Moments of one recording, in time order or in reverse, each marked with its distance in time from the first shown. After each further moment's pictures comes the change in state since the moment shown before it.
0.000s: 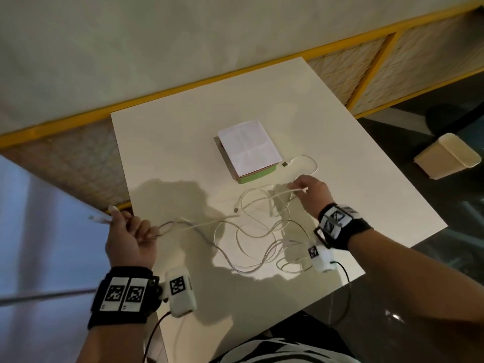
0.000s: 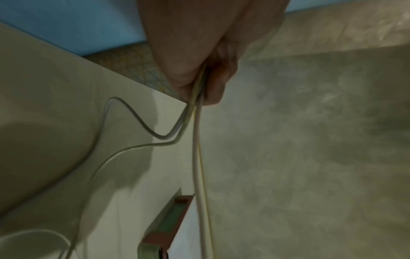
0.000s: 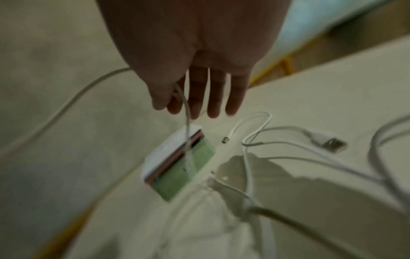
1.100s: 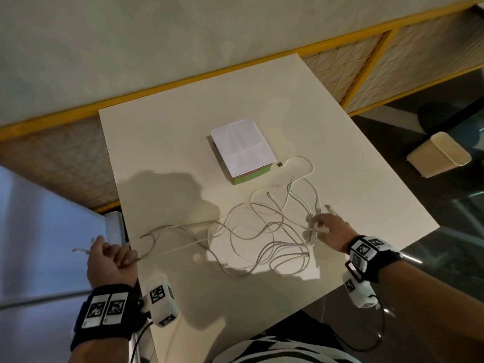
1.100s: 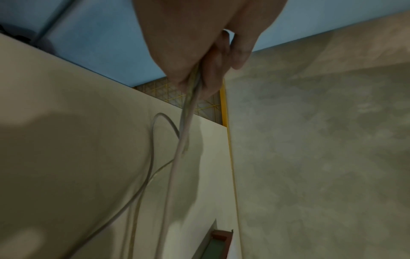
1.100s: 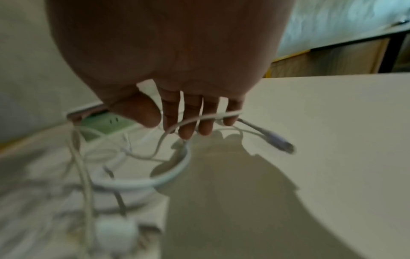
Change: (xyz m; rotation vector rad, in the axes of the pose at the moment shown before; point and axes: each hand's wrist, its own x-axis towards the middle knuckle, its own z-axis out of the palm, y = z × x) left_hand 0.020 -0.013 -0.056 -0.004 0.222 -0.060; right_hand -0.041 0.096 -0.018 -0.255 -0.375 0.165
